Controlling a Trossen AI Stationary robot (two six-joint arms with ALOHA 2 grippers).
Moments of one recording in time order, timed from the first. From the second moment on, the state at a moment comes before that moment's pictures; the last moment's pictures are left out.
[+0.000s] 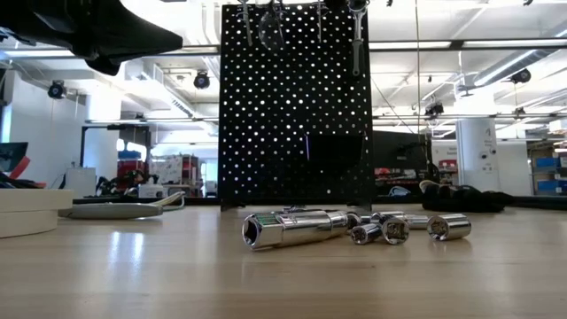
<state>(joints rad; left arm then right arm) -0.66 1.29 0.38 0.82 -1.01 0.02 0.05 1.67 1.58 -0.04 0.74 0.35</state>
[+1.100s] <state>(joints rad) -0.67 1.29 0.36 0.79 -1.06 -0.03 0.69 1.44 1.53 -0.47 1.16 0.39</state>
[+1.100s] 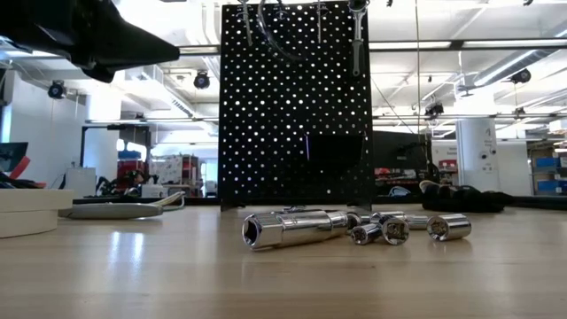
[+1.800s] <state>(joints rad) -0.63 1.27 0.56 0.79 -1.03 0.14 0.79 1.25 1.01 -0.47 1.05 0.79</state>
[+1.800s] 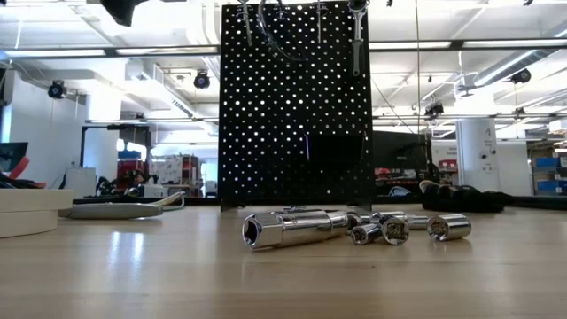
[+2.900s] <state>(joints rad) -0.43 1.69 0.59 0.81 -0.66 -0.36 0.51 1.60 0.58 0.27 0.47 0.56</state>
